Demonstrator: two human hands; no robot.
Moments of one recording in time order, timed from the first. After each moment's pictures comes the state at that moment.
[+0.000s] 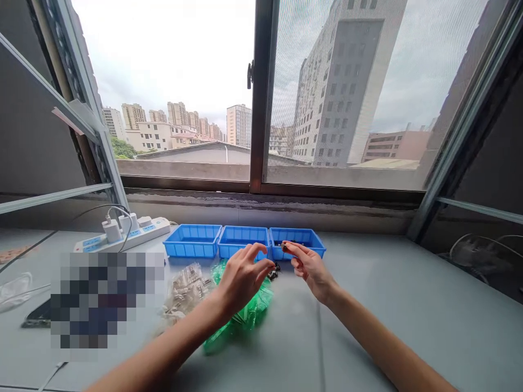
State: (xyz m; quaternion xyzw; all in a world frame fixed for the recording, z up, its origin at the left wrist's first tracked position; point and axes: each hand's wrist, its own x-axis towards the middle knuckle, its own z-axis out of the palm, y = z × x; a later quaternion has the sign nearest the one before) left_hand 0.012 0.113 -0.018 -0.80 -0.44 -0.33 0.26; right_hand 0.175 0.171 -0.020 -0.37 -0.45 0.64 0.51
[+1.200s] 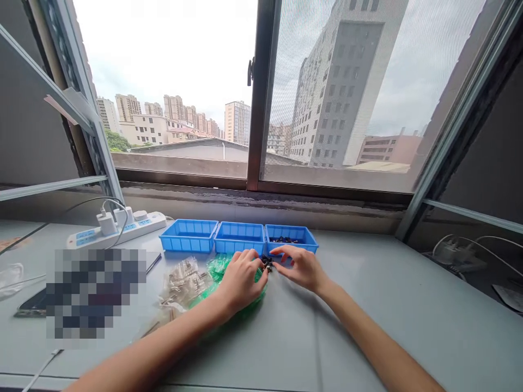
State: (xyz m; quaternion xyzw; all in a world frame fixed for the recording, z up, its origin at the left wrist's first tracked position) left_hand 0.027 0.111 -0.028 -0.78 -0.57 -0.23 0.10; right_hand 0.192 0.185 -0.037 -0.34 -0.86 0.14 0.37
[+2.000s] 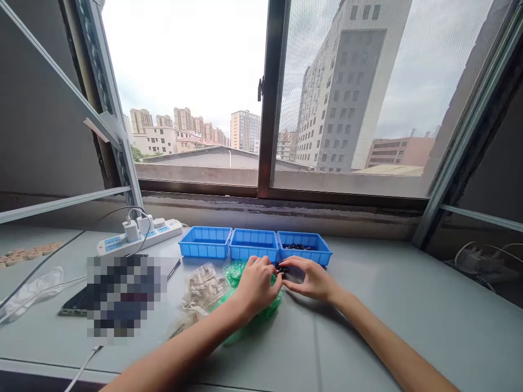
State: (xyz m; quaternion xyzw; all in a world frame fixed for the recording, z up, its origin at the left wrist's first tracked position) left_hand 0.026 0.108 -0.025 -0.77 -0.60 -0.21 0.06; right_hand 0.186 0.184 -0.049 -0.25 -0.90 0.17 0.33
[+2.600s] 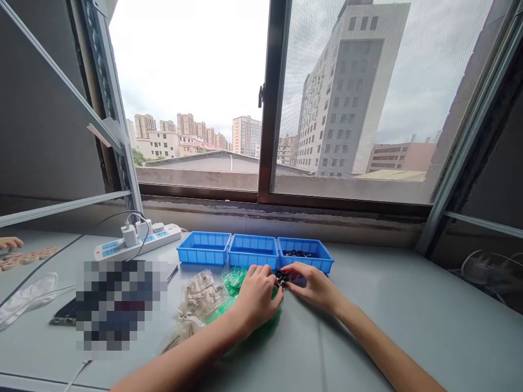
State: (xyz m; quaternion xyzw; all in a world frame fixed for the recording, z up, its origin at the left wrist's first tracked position) left_hand 0.026 0.109 -0.034 -0.78 -0.58 -0.22 0.09; right_hand 0.187 0.188 -0.049 -0.29 -0.88 0.19 0.32
